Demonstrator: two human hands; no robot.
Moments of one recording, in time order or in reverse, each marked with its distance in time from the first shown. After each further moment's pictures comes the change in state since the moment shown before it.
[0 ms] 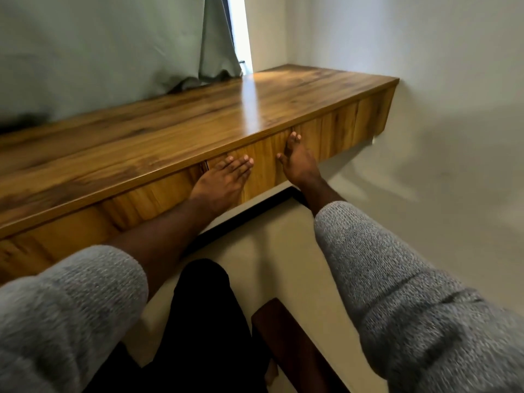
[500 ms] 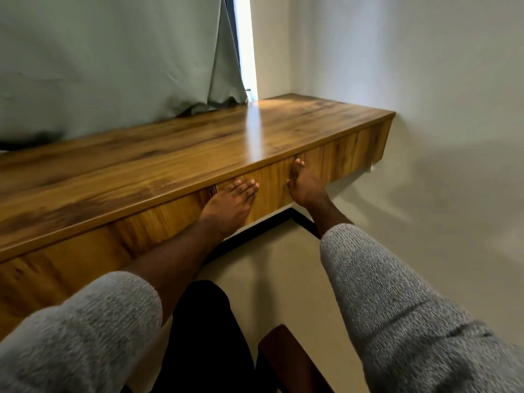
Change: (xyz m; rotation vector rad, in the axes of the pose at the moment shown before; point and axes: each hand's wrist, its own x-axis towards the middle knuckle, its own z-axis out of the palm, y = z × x) left_hand 0.003 -0.001 -0.006 -0.060 0.008 -0.012; right_hand -0.003 -0.012 -0.017 -0.103 -0.038 0.042
